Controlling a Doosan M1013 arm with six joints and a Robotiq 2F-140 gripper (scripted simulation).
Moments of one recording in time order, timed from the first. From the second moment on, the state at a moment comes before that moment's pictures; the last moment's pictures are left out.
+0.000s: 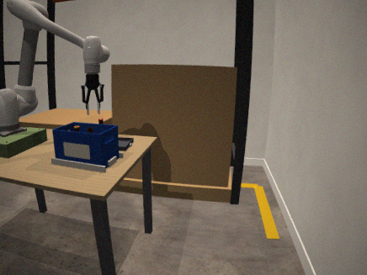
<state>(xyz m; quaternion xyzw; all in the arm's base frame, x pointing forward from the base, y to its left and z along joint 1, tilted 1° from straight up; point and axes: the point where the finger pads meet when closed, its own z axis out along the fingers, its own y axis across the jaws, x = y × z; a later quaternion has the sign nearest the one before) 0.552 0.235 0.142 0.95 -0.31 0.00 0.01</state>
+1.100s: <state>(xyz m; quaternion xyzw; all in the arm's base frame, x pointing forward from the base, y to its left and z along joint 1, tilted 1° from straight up) 0.561 0.155 0.145 0.95 -0.31 0.00 0.01</state>
